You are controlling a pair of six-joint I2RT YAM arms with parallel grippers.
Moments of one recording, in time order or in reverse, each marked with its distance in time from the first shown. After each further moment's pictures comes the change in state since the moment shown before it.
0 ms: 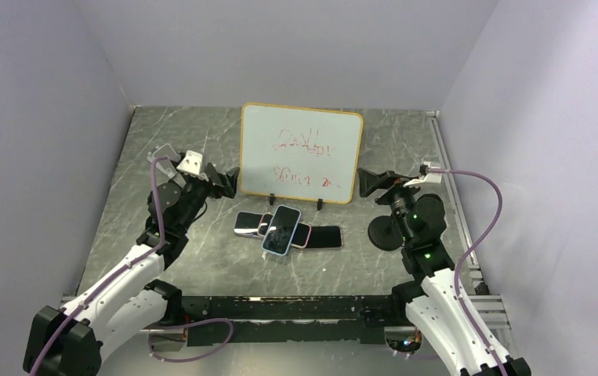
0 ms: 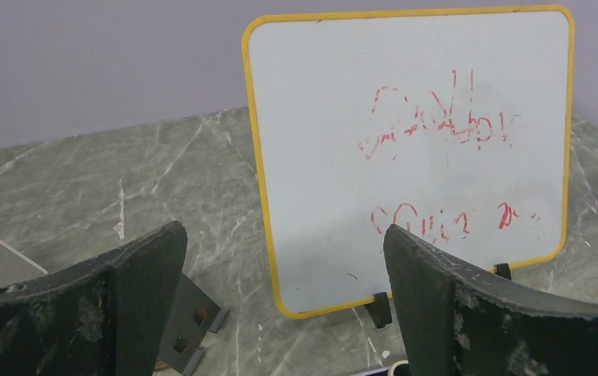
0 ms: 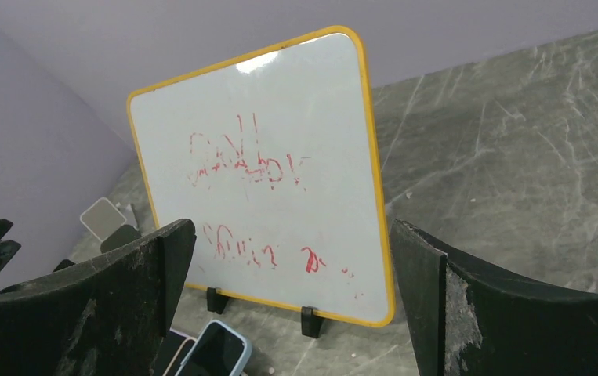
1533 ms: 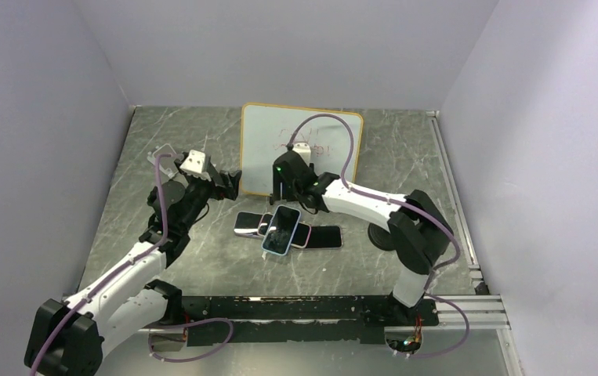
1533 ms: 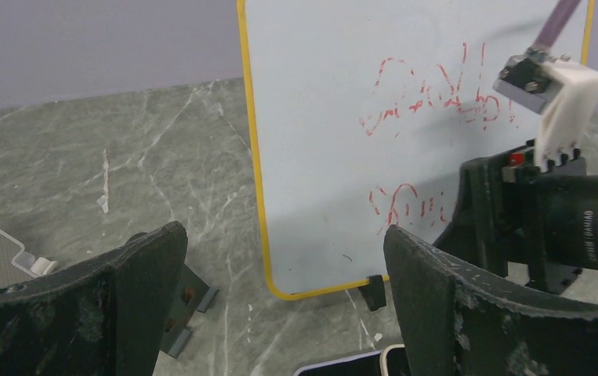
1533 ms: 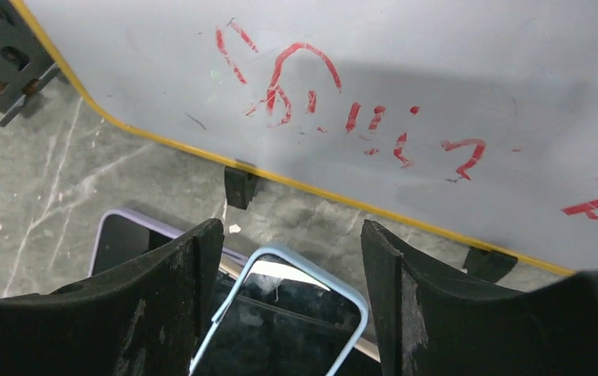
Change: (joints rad) left arm 0.000 0.034 -0.003 -0.027 0.002 -0.042; right arm 0.557 1.144 0.761 -0.488 0.275 0.129
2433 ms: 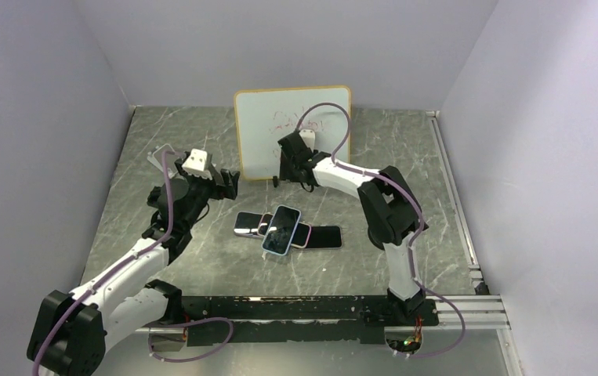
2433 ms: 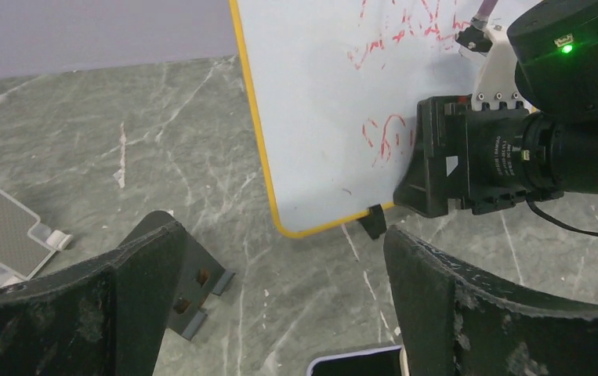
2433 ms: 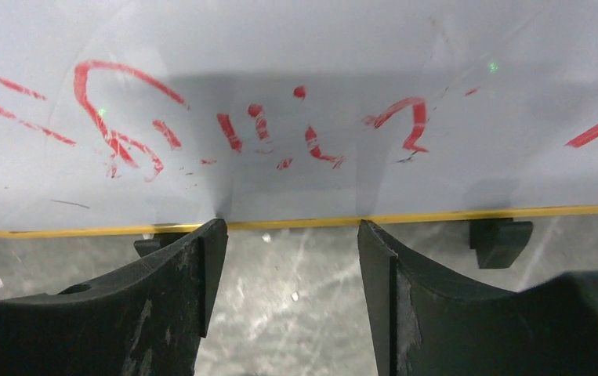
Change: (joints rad) left arm 0.005 0.054 0.001 -0.009 -0.039 0.000; right arm -0.160 0.315 0.251 -0.028 0.005 -0.008
